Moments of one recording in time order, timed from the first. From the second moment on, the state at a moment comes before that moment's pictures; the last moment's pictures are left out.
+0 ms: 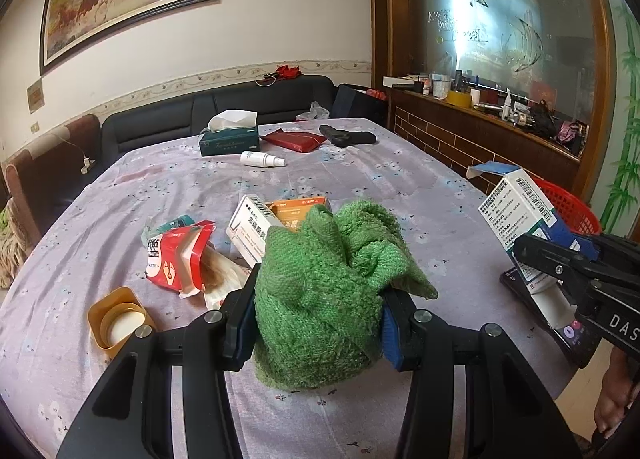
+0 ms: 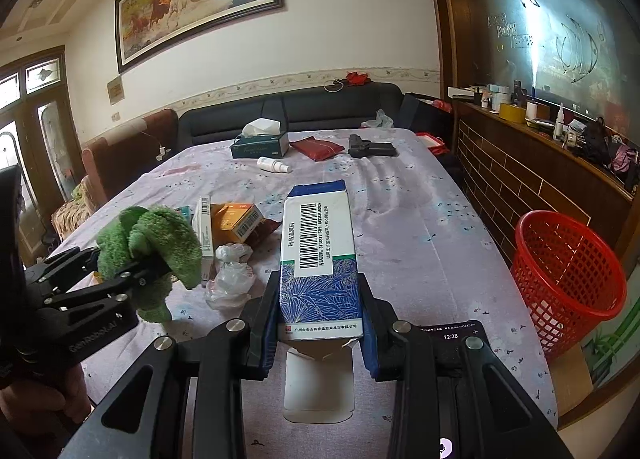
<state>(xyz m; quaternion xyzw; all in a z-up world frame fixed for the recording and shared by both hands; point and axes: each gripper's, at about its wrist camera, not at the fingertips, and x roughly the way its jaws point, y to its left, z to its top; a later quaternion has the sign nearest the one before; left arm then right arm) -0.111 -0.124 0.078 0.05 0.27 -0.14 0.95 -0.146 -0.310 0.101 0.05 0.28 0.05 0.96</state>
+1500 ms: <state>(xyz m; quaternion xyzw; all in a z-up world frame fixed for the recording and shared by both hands) -0.107 -0.151 0.082 0.08 0.27 -0.18 0.94 -0.150 -0.337 0.105 0.09 0.28 0.05 0.95</state>
